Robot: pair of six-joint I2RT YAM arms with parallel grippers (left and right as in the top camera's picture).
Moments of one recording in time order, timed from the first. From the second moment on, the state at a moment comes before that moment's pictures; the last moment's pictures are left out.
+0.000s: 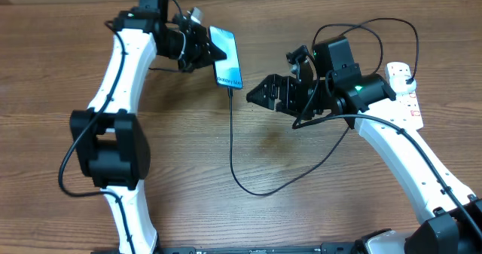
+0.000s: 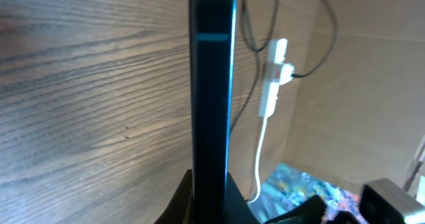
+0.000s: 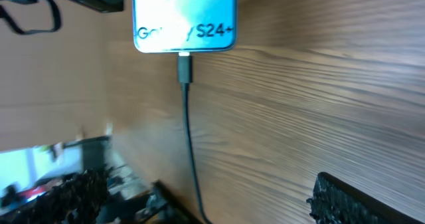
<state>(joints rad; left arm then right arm) -0.10 2.16 1.93 -1.03 0.90 -0.40 0.35 1.55 1.29 -0.74 -0.66 0.53</state>
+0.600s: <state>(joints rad) -0.12 2.31 1.93 -0.98 0.91 -0.25 0.35 1.55 1.29 -0.79 -0.55 0.49</state>
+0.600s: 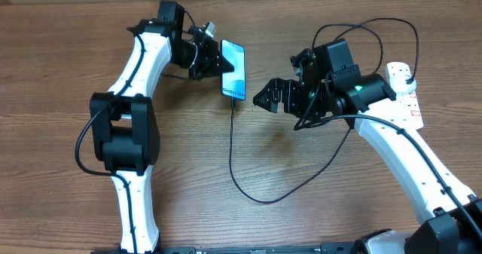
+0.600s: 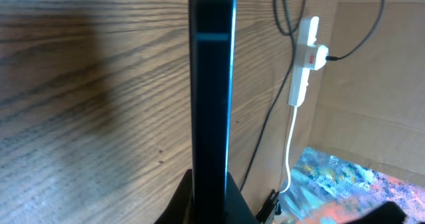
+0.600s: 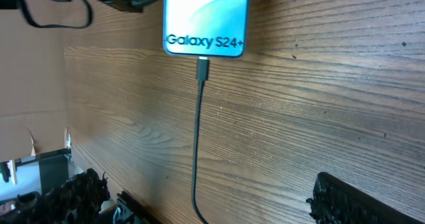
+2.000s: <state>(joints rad) -0.21 2.35 1.86 -0.93 0.62 -0.26 0.35 1.55 1.29 -0.79 -0.51 0.47</state>
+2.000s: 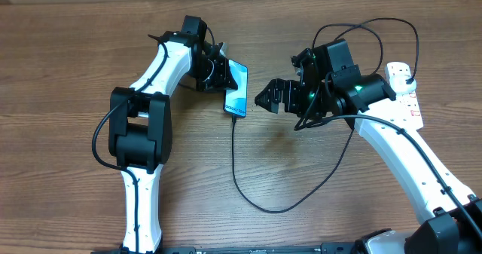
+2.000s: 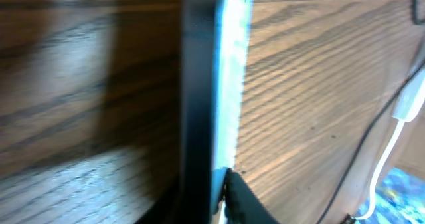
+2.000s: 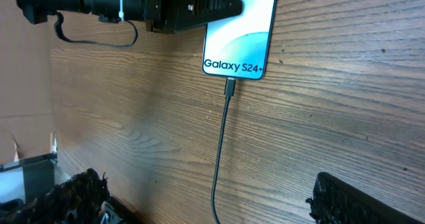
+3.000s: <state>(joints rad) -0.19 2.24 1.97 -0.99 0.32 -0.26 -0.17 1.63 1.63 -1.31 -0.16 0.44</state>
